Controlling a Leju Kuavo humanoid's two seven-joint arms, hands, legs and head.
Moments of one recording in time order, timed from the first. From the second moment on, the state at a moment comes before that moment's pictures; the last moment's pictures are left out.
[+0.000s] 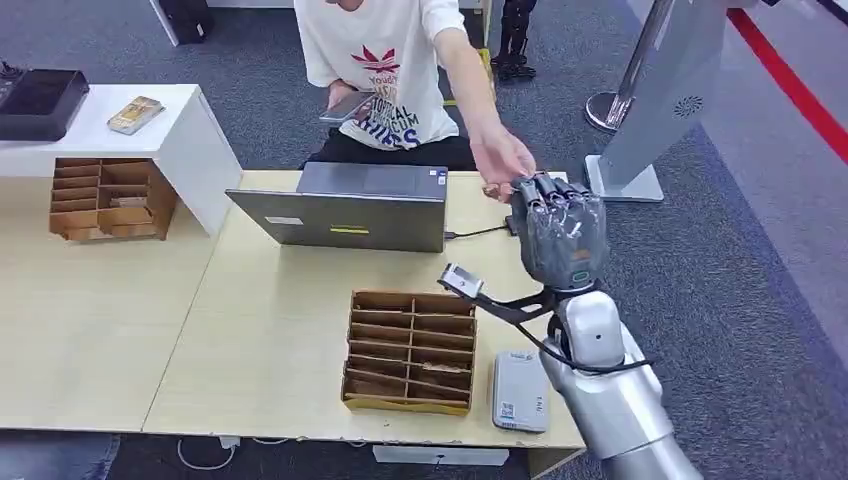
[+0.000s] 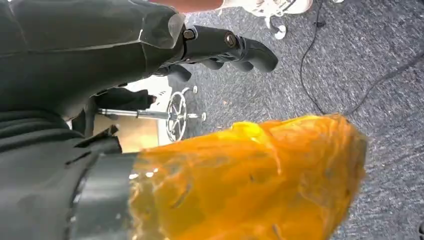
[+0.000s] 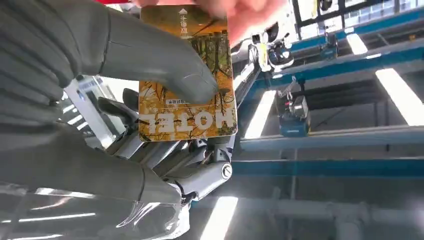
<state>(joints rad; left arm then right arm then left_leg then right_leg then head) -0.11 -0.12 -1.54 0.00 0.84 0.26 0.37 -0.48 0.02 0.37 -1.28 1.54 -0.64 0.04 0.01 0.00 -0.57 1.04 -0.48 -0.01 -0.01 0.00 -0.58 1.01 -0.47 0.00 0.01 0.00</state>
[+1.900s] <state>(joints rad) -0.09 -0.15 -1.51 0.00 1.06 0.26 0.28 0.01 -0.02 0.74 -1.72 0.83 -0.56 -0.24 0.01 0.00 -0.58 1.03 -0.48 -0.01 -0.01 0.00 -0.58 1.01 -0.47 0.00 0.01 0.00</state>
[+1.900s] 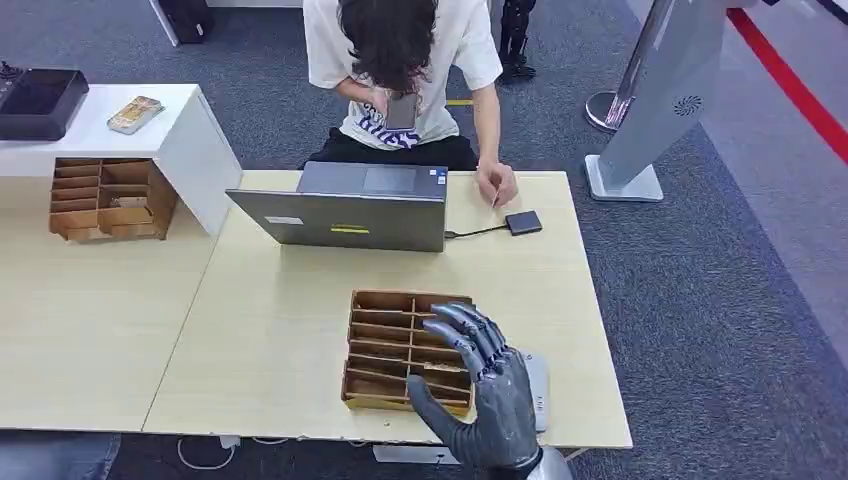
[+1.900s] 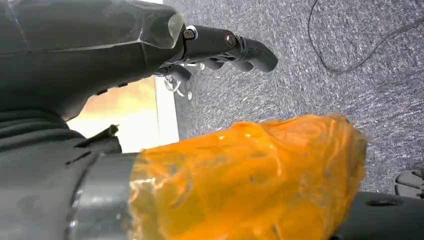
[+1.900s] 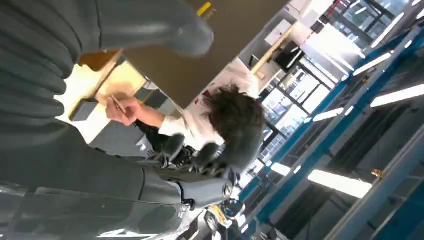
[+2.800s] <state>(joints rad) -0.09 -0.15 -1.49 0.00 1.07 0.26 0.29 0.00 -0.05 0.76 -1.54 1.15 -0.52 -0.03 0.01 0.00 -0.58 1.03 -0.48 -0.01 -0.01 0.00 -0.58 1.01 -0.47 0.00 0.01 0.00</state>
